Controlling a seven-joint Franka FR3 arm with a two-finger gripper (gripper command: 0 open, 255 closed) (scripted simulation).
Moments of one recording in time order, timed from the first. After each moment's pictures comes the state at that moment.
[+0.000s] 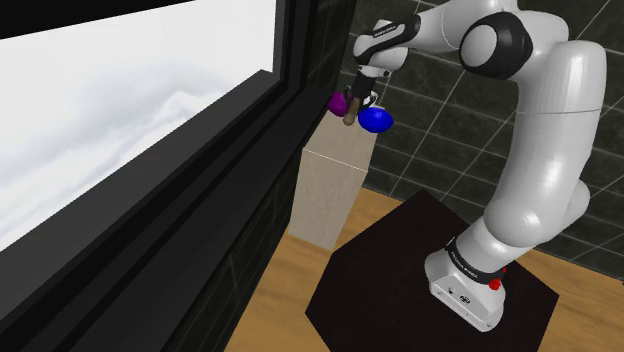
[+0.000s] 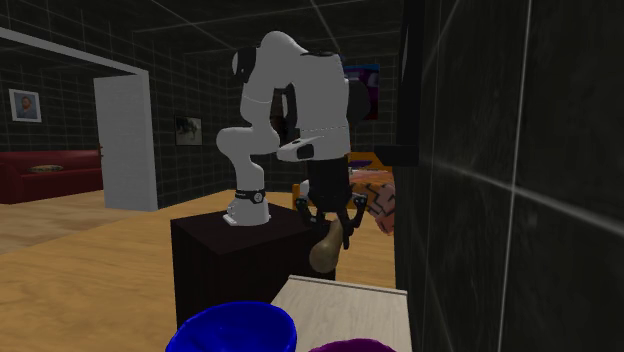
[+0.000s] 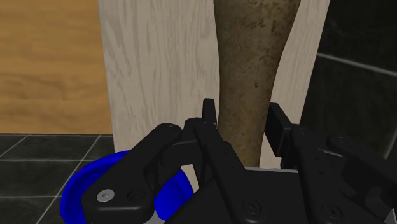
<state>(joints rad) -0.18 0.55 -0.16 -1.65 0.24 2.17 0.57</state>
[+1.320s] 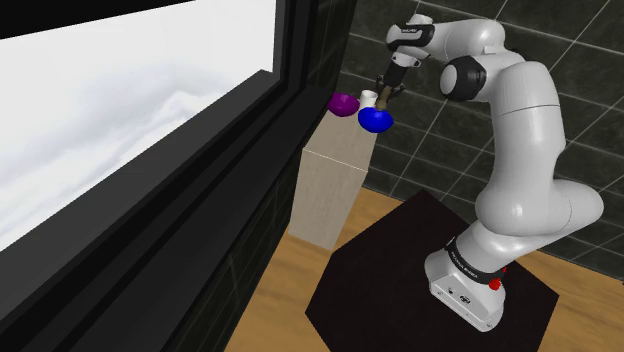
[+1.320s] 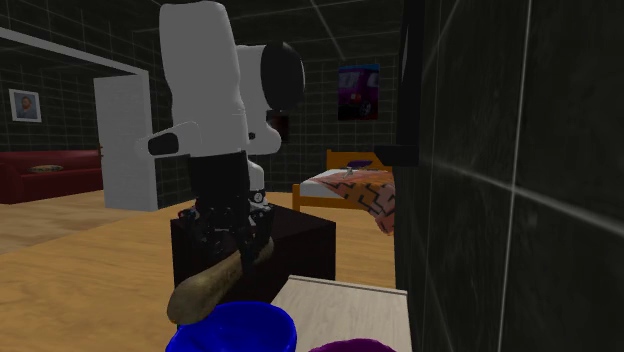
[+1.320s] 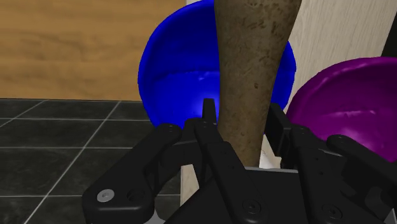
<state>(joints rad) -0.47 0.91 -0.19 -0.99 0.27 1.84 0.36</state>
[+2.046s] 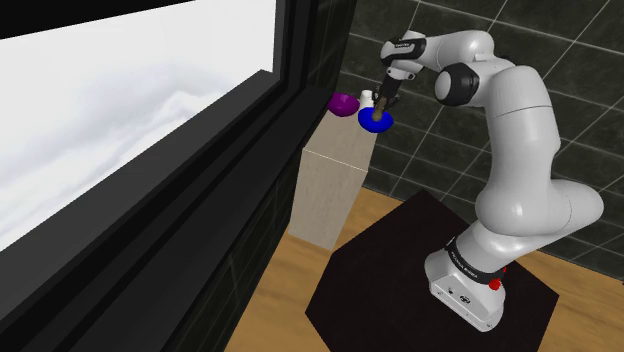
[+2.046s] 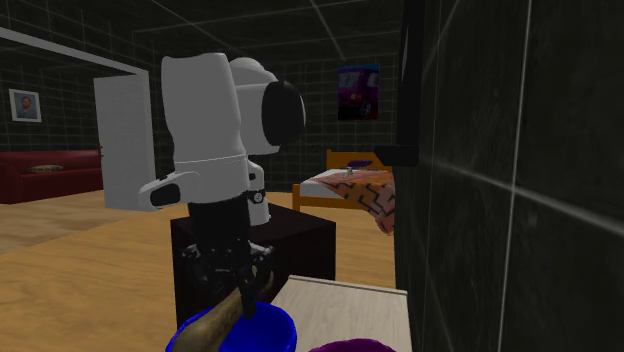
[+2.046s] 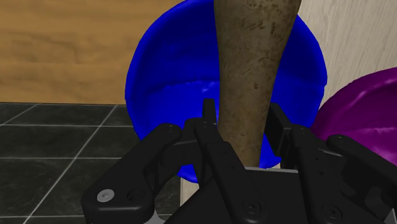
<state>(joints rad) -0.47 0.97 -0.18 -1.02 0.28 1.94 0.34</state>
